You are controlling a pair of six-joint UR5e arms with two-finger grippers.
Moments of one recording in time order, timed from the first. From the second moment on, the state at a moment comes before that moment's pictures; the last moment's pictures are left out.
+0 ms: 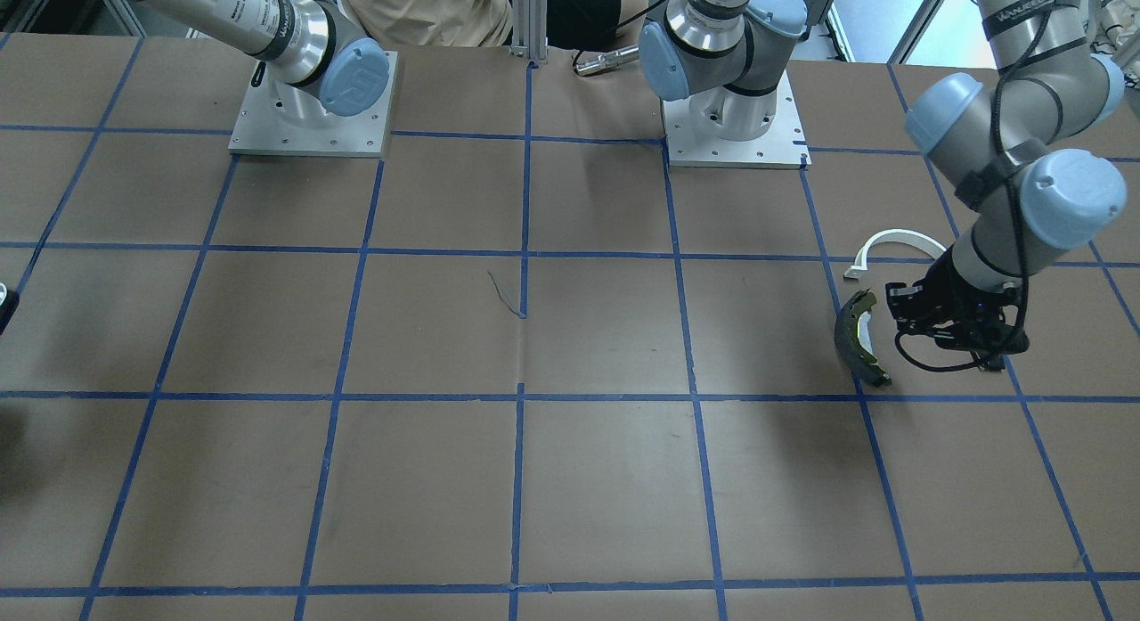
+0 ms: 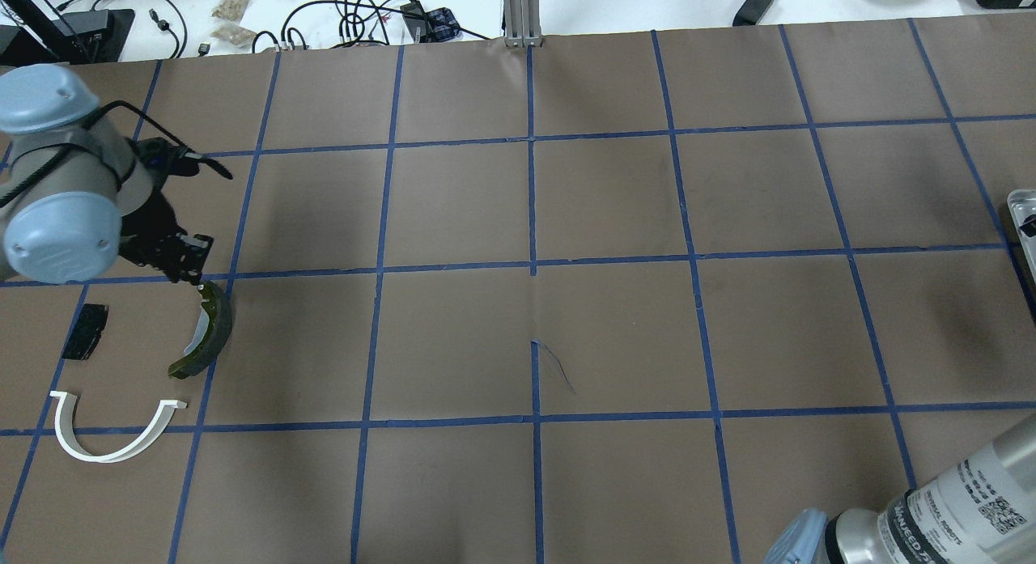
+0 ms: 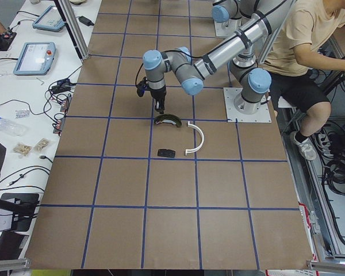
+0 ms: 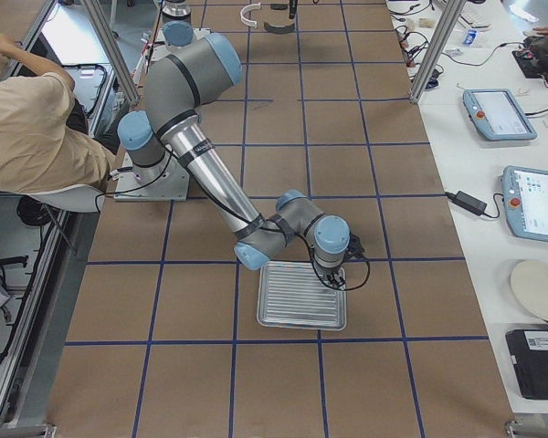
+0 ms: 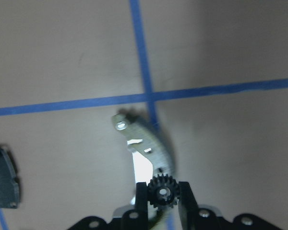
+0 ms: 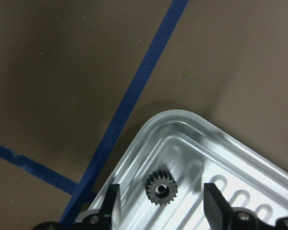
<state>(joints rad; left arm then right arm) -1.06 -1.77 -1.94 -1.05 1.72 0.64 0.74 -0.92 1.51 -2.21 -1.47 -1.34</state>
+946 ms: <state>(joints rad) -0.96 -1.81 -1.95 -0.95 1.66 0.75 0.74 -0.91 1.51 -2.21 -1.42 -1.34</state>
